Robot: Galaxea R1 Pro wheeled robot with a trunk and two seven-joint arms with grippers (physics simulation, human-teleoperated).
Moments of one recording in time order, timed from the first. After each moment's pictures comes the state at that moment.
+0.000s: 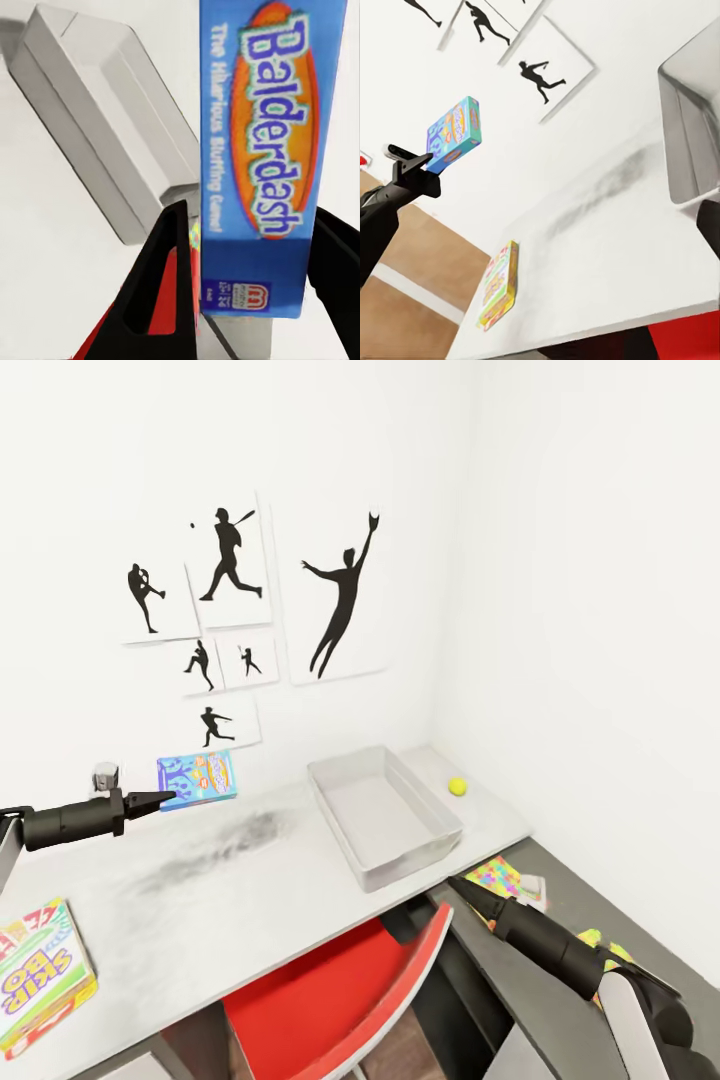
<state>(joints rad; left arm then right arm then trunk) -0.85 0.51 0.26 -0.77 0.15 1.00 -1.32 -0.14 -0.05 -0.23 -1.58 -0.58 0.72 0.86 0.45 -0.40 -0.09</state>
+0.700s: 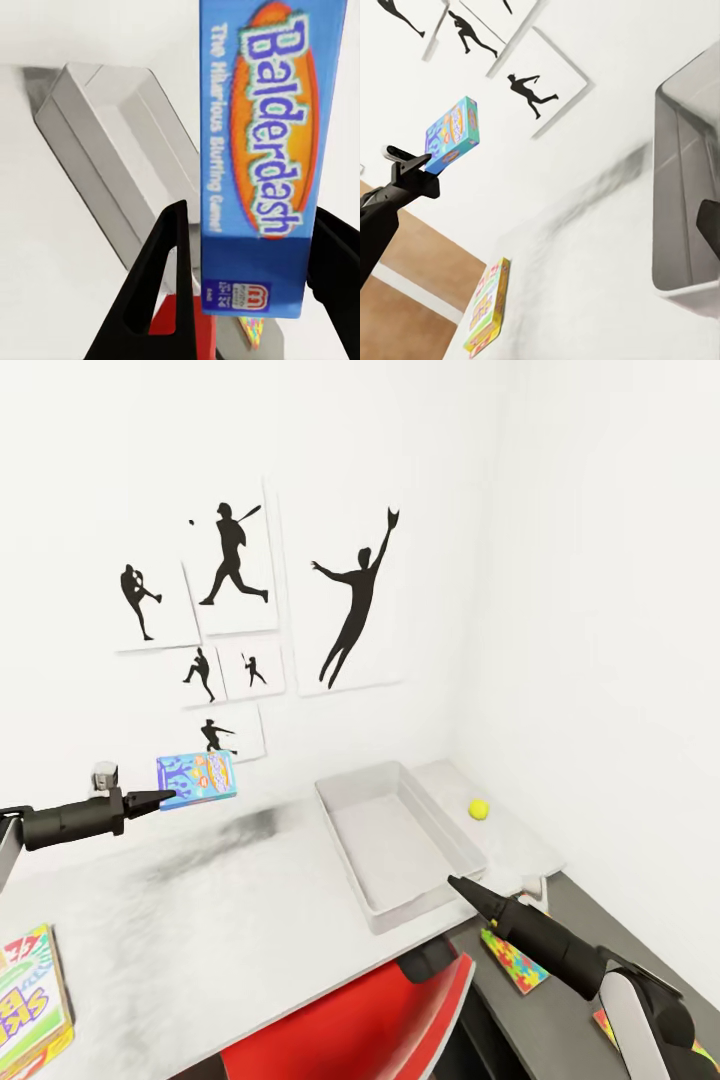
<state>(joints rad) -0.85 0.51 0.27 -0.77 0.16 1.01 -1.32 -0.14 -0.05 -0.23 -1.58 -0.58 0.72 0.86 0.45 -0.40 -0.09</state>
